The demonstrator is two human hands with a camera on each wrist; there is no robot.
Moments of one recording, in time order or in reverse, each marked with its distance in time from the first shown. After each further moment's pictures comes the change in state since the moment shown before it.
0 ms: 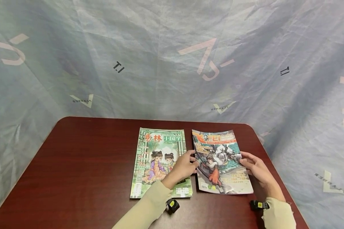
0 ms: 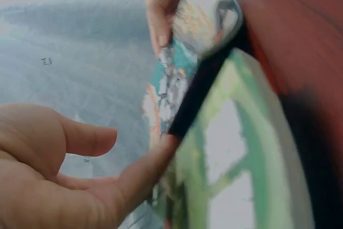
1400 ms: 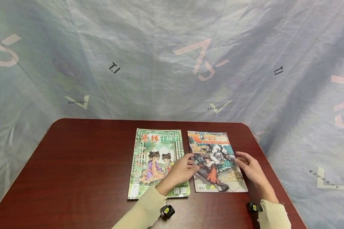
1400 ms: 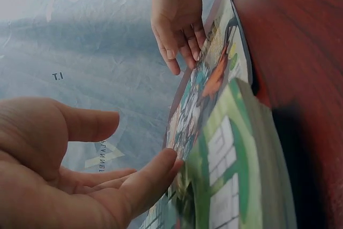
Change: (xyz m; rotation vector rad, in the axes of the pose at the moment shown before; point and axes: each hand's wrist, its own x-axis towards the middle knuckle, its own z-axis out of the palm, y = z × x) left_hand -0.024 0.005 -0.004 0.084 -0.045 0.085; right_hand -0.015 -0.012 0.022 -0.269 0.124 -0.052
